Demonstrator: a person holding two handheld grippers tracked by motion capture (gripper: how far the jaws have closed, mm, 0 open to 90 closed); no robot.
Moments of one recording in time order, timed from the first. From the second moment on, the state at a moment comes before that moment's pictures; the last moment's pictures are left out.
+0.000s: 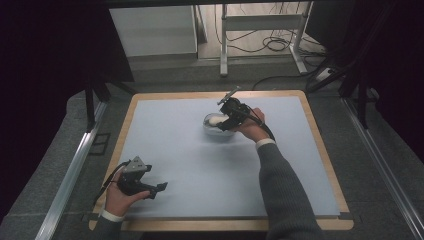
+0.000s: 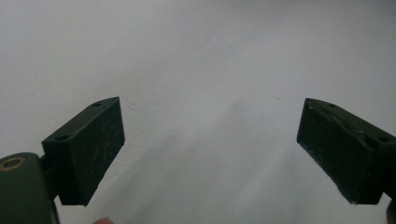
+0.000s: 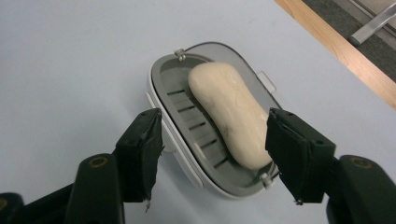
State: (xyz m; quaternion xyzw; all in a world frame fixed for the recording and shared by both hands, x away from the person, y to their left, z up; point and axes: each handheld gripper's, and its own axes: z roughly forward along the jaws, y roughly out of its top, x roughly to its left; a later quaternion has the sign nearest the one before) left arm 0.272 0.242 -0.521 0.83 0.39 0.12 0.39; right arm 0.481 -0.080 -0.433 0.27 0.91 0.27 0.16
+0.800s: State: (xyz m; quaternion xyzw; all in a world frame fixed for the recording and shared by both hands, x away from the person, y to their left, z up) left arm 0.273 0.243 -0.521 0.83 0.39 0.13 0.38; right arm 0.388 -0.179 -0.477 0.32 0.87 0.32 0.18
